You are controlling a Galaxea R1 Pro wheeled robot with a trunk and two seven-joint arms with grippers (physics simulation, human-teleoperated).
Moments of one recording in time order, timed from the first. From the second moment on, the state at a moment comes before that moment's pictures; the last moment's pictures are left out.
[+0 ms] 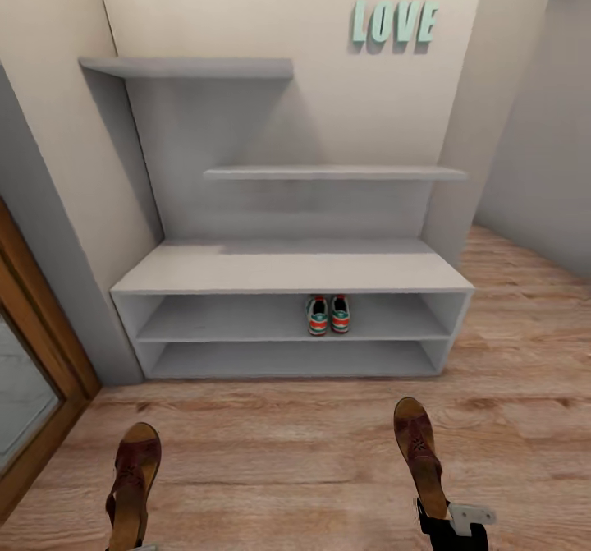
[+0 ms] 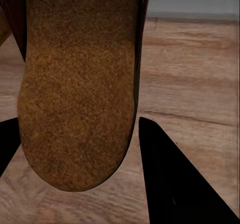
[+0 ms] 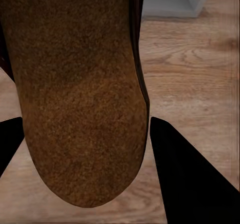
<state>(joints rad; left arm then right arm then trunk) -0.10 0.04 0.17 -0.47 -0.01 -0.60 0.10 -0.39 -0.12 -0.25 -0.10 0.18 -0.63 0.01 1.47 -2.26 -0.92</state>
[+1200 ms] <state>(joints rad) -0.27 -0.01 0.08 -0.47 -0.02 -0.37 0.09 -0.39 -0.19 -0.26 -0.11 0.17 -0.63 0.00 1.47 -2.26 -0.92</state>
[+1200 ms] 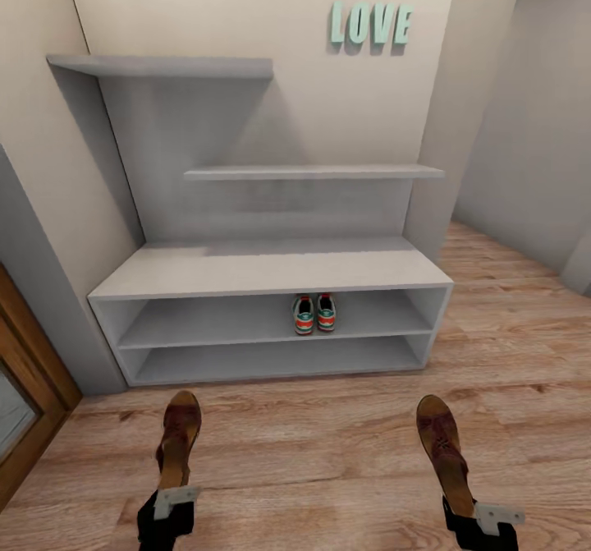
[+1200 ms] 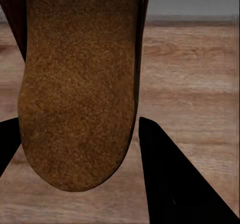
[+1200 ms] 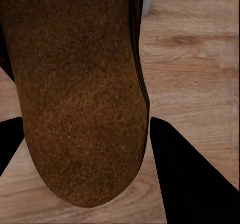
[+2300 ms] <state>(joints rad) -0.76 -0.07 -0.01 -0.50 -0.02 0.30 0.09 -0.39 -0.32 -0.27 -0.10 -0.21 -0.62 0.00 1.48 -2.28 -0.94</state>
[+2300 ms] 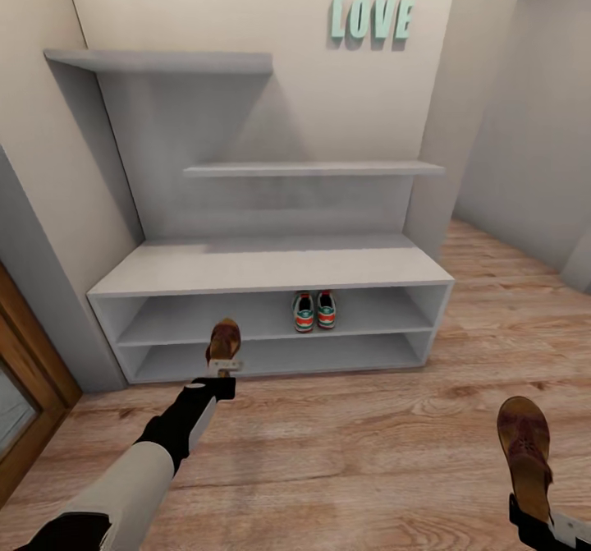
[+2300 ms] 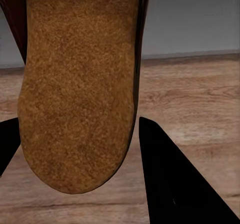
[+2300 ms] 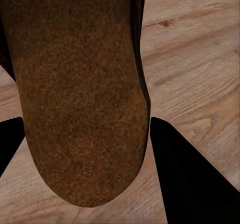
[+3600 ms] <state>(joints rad) -0.75 -0.07 -0.01 -0.49 -0.02 0.28 0.09 -0.39 -0.33 -0.27 -0.09 -0.20 -0.63 0.00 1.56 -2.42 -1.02</state>
